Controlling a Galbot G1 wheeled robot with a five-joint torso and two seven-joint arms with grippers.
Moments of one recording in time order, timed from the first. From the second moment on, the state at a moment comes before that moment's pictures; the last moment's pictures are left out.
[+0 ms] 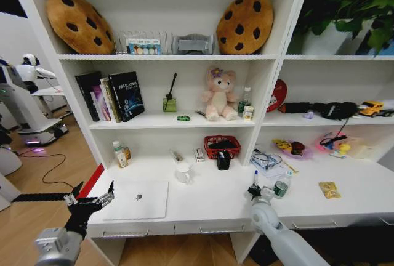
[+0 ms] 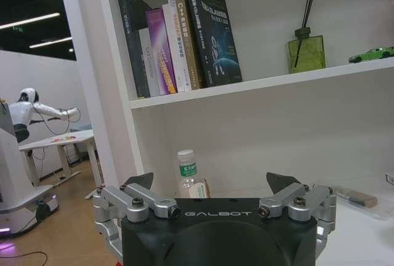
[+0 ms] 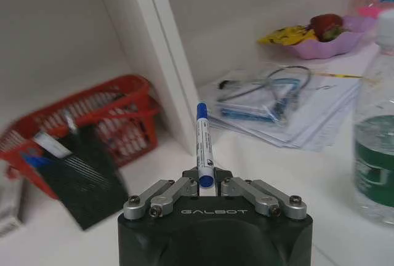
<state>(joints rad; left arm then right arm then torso) 1.91 -1.15 -0.89 -2.44 -0.40 0.20 -0.22 -1.08 0.97 0.19 1.82 1.06 -0.10 0.83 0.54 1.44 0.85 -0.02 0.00</state>
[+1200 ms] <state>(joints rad) 1.91 -1.15 -0.89 -2.44 -0.40 0.20 -0.22 -0.92 1.39 0.41 2.00 1.62 0.18 1.05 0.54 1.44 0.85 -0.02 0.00</state>
